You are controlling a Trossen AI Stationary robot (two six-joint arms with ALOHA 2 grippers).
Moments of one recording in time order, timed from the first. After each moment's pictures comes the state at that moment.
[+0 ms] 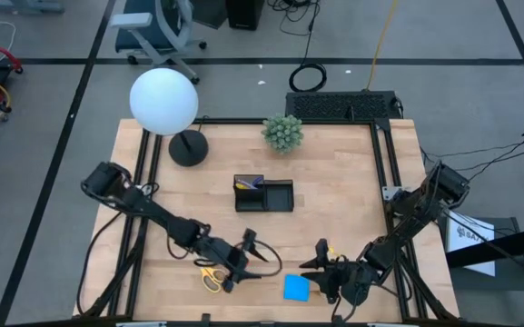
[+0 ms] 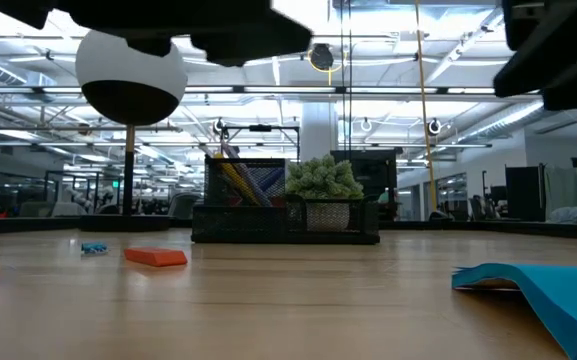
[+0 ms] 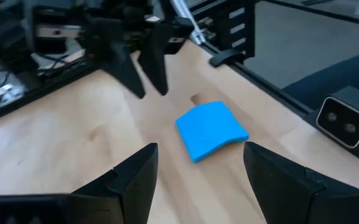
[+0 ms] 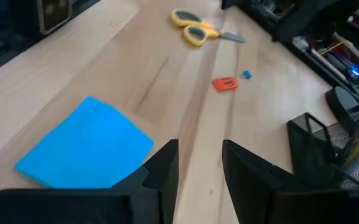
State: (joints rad) left arm -0.50 1.77 0.90 0.47 -0.13 0.22; right arm 0.85 1.67 0.79 0.15 0.73 -0.04
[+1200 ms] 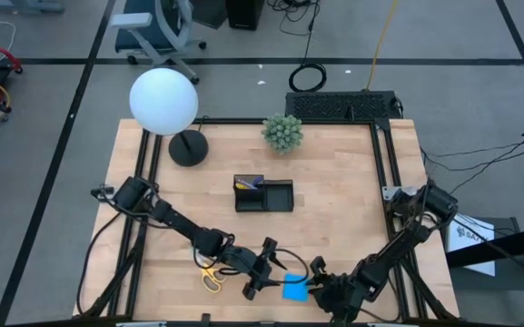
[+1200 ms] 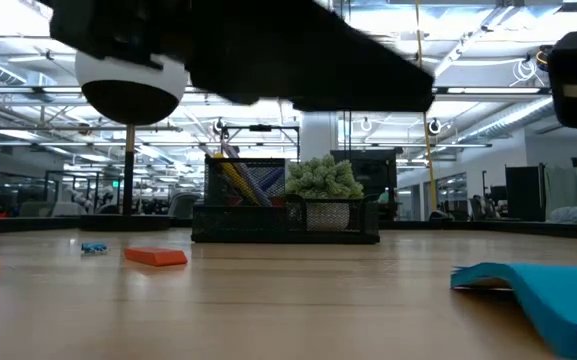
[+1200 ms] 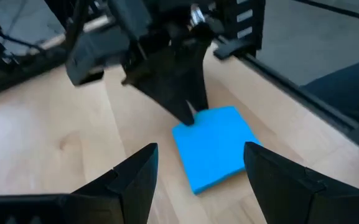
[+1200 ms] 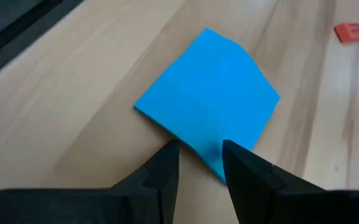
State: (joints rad) left arm -0.46 2.04 1.13 0.47 -0.09 0.20; right arm 0.90 1.88 0.93 -0.04 0.52 0.13
